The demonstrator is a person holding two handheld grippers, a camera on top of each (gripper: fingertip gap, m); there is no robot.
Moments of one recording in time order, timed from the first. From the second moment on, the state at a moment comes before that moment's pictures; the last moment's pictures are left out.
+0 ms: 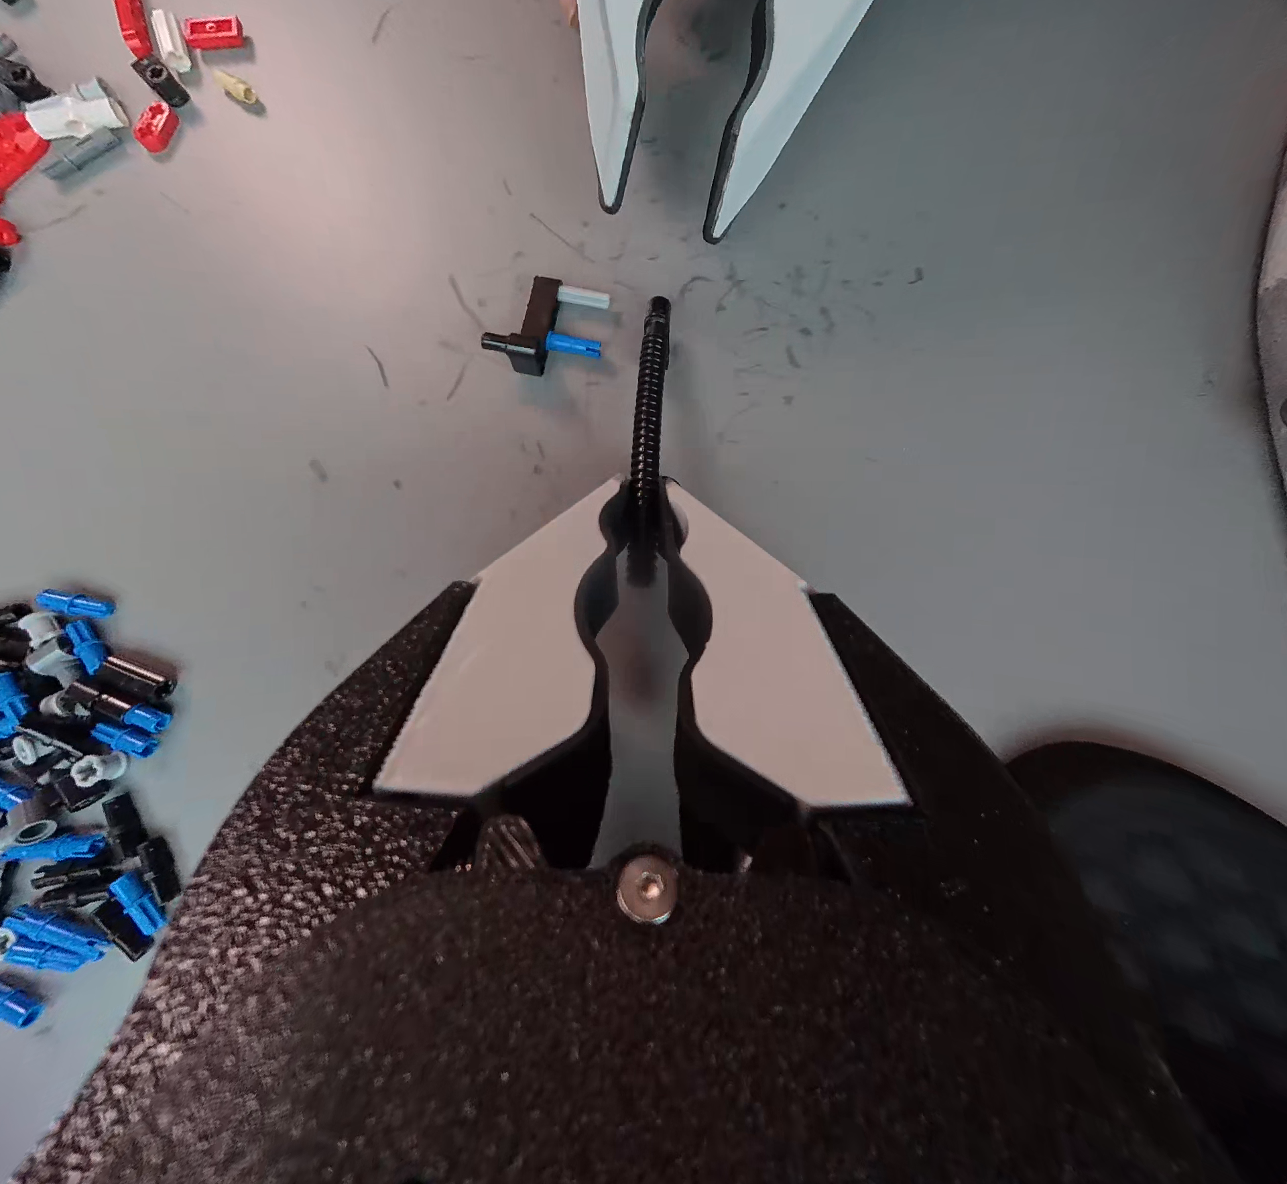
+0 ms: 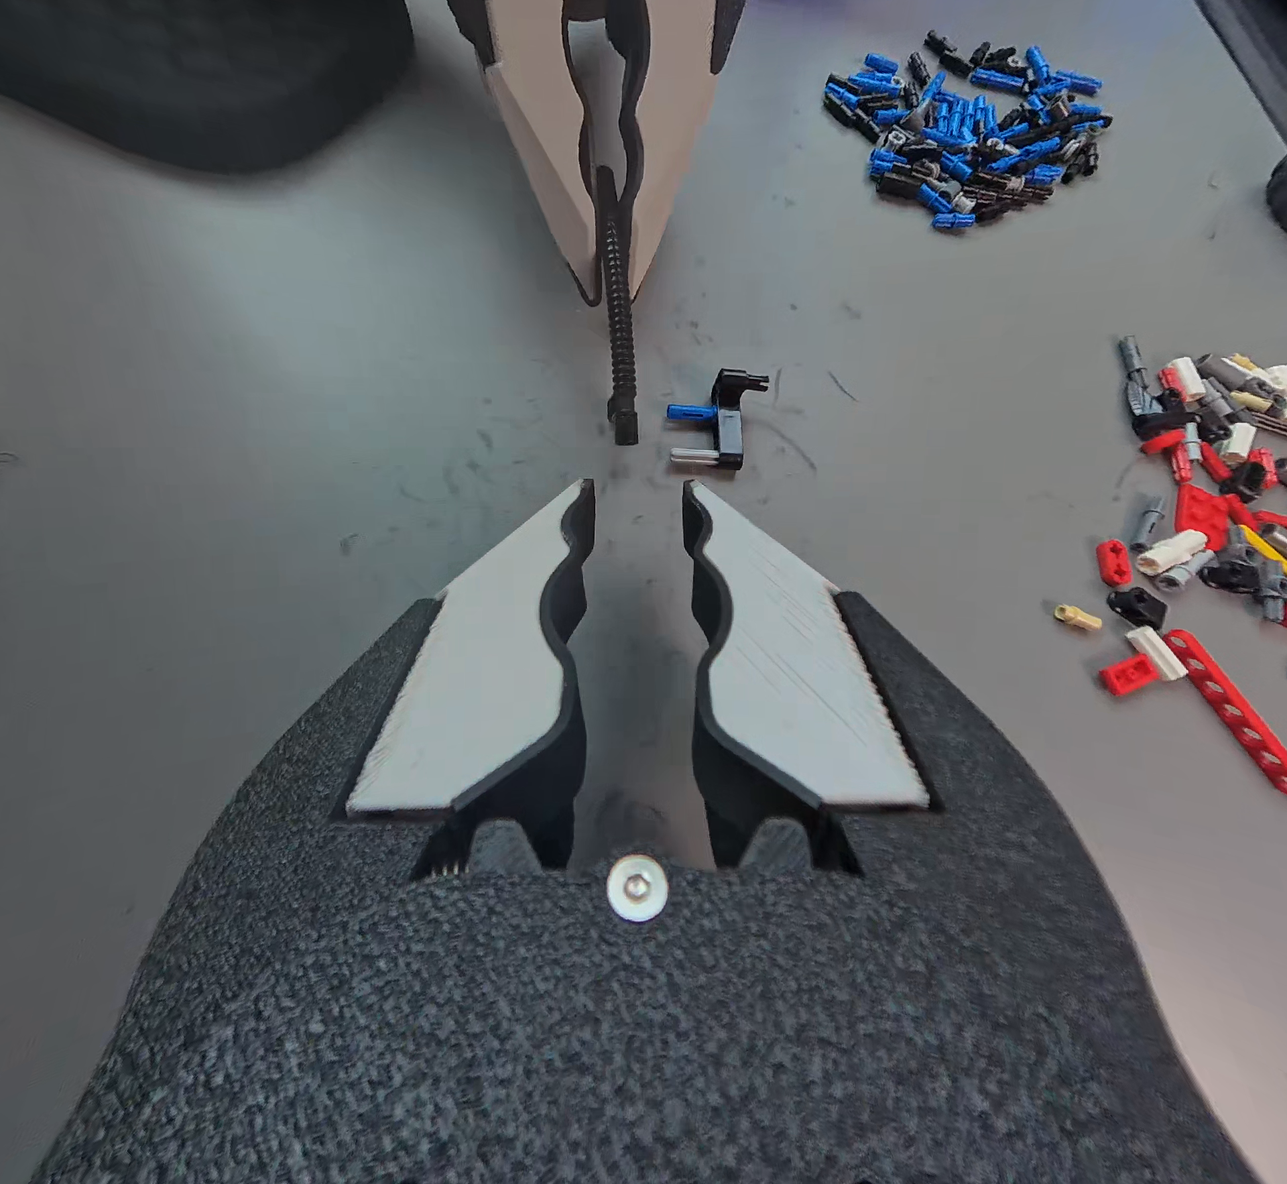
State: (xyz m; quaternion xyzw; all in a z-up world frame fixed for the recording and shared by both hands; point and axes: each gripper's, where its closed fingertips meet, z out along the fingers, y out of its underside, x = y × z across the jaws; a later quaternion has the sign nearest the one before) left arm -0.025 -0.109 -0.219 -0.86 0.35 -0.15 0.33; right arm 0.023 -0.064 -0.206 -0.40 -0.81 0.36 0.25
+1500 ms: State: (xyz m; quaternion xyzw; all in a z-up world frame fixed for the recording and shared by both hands) left arm -0.004 -0.090 -0.220 -0.86 0.36 -0.10 0.34; right arm -0.005 -0.062 -0.222 -0.37 -0.86 0.32 0.17
